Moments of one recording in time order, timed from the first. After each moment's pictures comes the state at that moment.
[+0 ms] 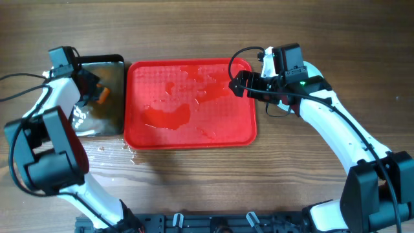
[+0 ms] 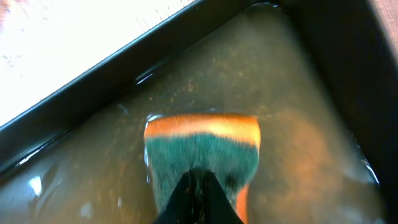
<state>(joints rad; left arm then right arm) 0.31 1.95 1.22 -0.37 -0.08 -0.71 0.27 1.62 1.10 -0.48 -0.40 0.45</state>
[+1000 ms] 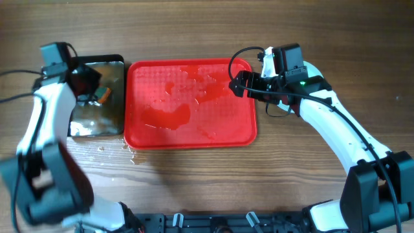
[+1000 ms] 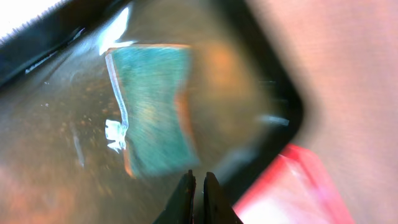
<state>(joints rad) 0.29 1.70 1.20 -0.55 0.09 -0.71 0.27 1.62 1.10 -0.48 -0.40 0.45</state>
